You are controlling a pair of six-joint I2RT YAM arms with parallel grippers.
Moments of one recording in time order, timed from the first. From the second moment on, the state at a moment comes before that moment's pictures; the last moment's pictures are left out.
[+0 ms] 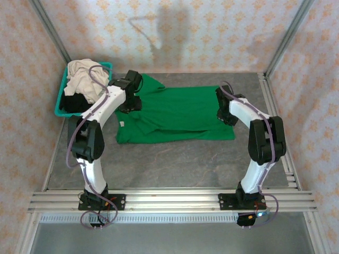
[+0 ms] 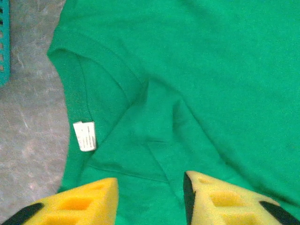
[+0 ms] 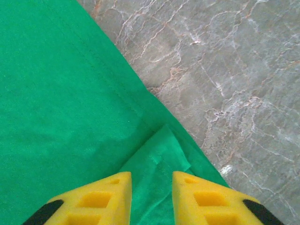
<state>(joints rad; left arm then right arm) -0.23 1.89 1.67 -1.07 -0.15 -0.48 0.19 1.81 1.31 -0.82 0.30 0.76</state>
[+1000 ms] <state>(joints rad) -0.15 1.65 1.03 -0.81 -0.04 -0.56 0.21 1.85 1.22 -0.75 0.12 0.69</state>
